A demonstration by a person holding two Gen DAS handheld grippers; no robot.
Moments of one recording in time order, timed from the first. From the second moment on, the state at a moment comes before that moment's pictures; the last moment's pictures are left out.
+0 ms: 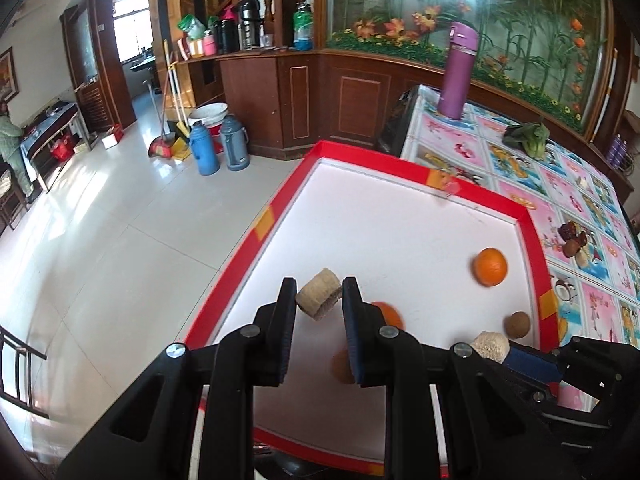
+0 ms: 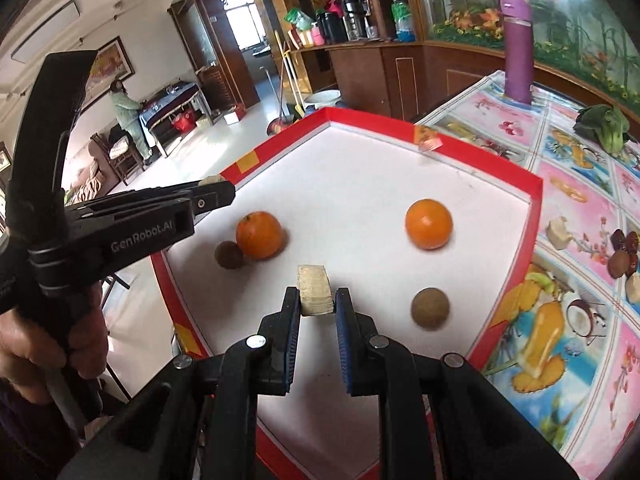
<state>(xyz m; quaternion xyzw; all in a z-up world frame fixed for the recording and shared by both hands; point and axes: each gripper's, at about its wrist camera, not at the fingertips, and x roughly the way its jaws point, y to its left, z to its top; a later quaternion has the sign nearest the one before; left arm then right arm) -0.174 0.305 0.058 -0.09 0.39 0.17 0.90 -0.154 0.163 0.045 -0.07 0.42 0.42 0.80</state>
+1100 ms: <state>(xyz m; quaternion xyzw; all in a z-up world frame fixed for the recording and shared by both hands) -0.188 0.272 0.073 -0.05 0.39 0.18 0.90 -0.143 0.089 0.079 -0.01 0.37 0.39 0.84</state>
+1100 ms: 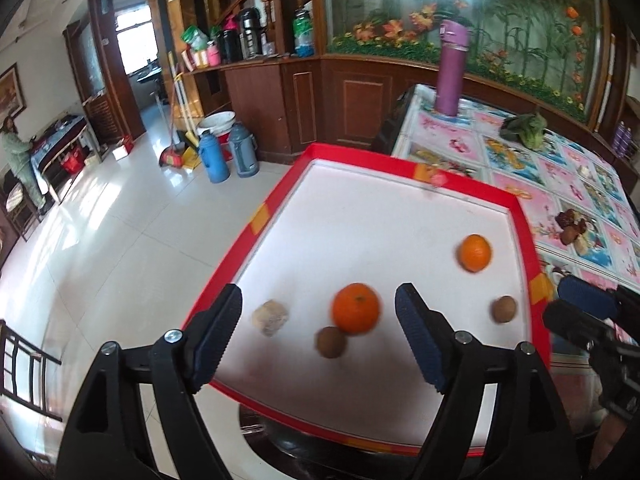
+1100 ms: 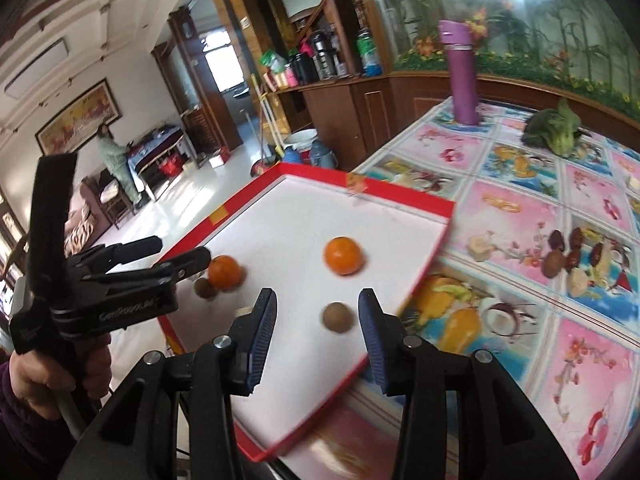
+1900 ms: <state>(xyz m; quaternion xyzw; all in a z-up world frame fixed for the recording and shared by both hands) -0.130 0.117 0.084 0.04 0.41 -0.01 0.91 -0.037 -0.040 0.042 0.01 0.42 0.19 0.89</state>
